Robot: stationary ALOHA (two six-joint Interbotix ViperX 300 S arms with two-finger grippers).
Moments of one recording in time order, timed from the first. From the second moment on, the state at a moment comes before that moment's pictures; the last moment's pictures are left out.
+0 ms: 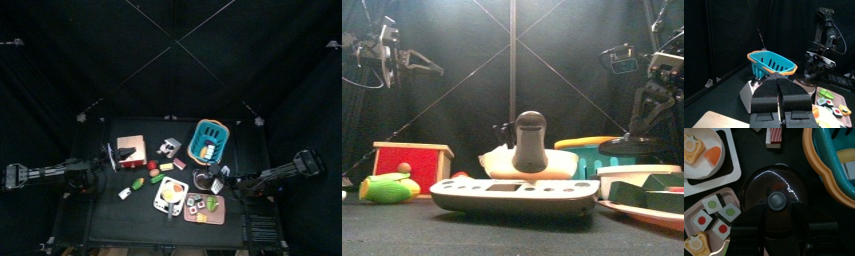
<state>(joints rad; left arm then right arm) 0.30 -0.83 1.23 -0.16 -0.50 0.00 0.25 -0.57 1.04 -0.76 0.66 1.39</state>
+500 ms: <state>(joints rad) 0.31 -0.83 1.23 -0.17 -0.50 0.00 0.25 -0.52 1.05 -0.77 0.64 1.42</state>
